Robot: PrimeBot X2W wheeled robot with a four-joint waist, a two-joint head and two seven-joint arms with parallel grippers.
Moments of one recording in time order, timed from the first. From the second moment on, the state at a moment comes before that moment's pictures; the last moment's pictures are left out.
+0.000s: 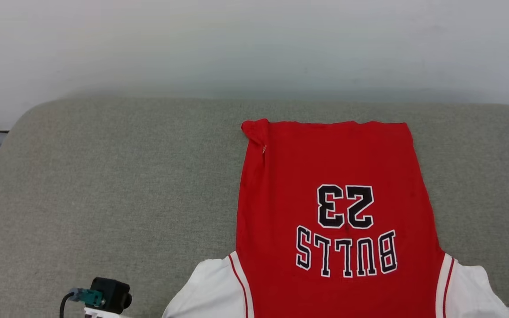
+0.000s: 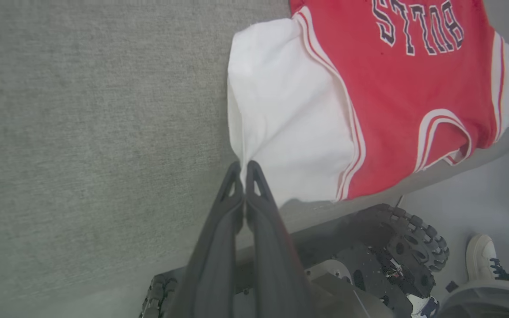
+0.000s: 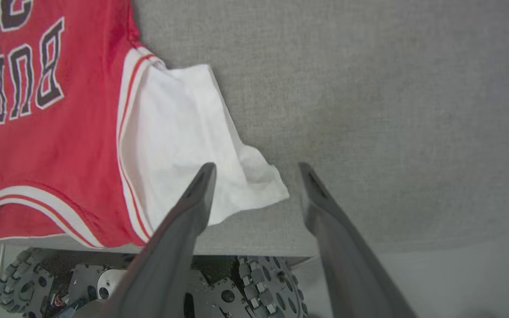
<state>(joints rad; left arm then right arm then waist) 0.15 0.59 -0.39 -0.16 -0.83 0.04 0.48 0.10 -0.48 -0.28 0.04 0.60 0.13 0.99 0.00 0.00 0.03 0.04</state>
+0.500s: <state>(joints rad) -0.02 0.58 -0.44 -0.30 -0.76 0.02 0.53 -0.42 -0.56 -0.23 -0.03 0.58 0.13 1.19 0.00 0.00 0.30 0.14</state>
